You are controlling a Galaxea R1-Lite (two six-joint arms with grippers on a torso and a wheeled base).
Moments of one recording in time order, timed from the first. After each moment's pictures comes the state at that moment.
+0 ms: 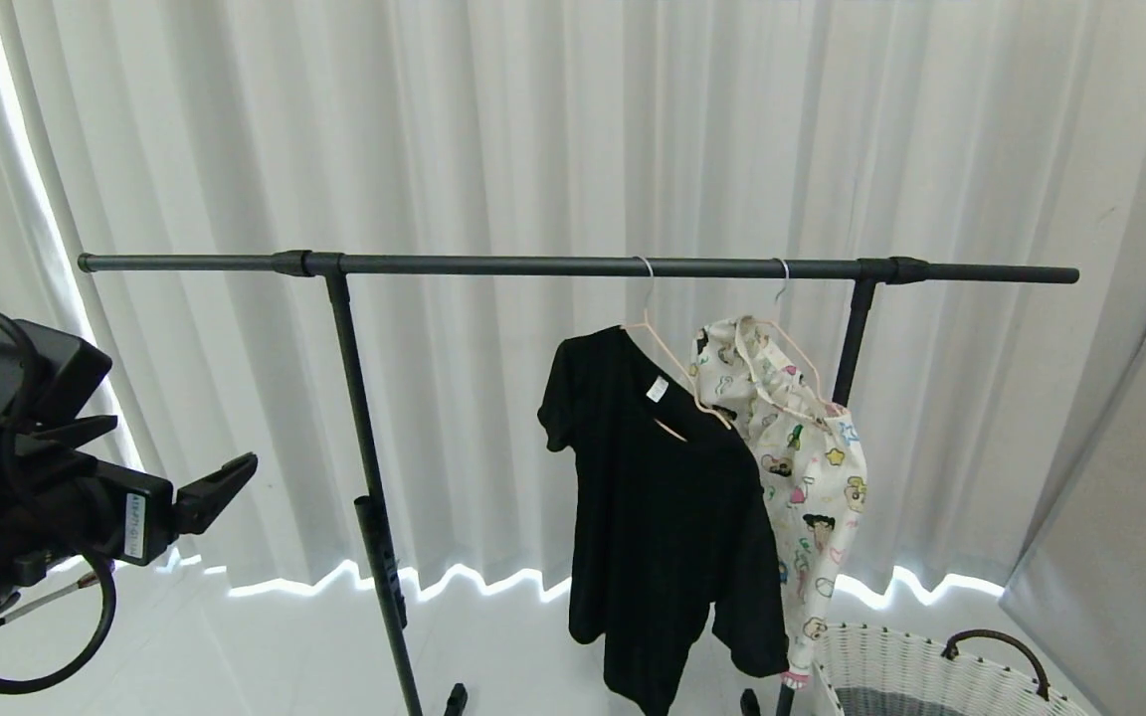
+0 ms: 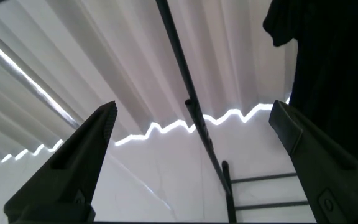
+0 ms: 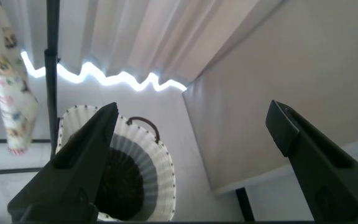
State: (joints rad) left arm 0.02 1.21 -0.50 -0.41 -0.03 0.36; right arm 0.14 1.09 -0.83 0.13 -0.40 -0.30
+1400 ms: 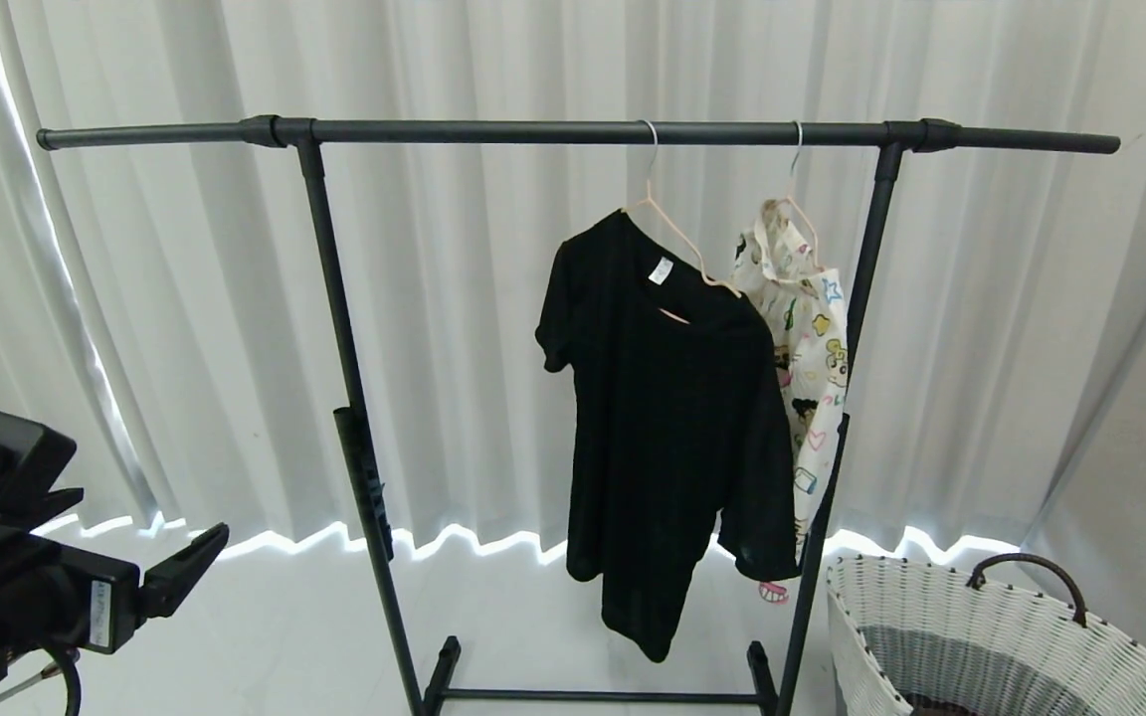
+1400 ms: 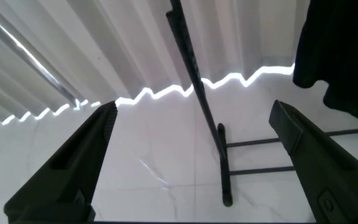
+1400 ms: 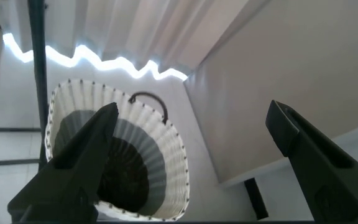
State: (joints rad) left arm 0.06 1.09 -0.33 -0.41 -0.03 0.36; right arm 0.11 1.04 -0.75 0.08 -0.40 -0.32
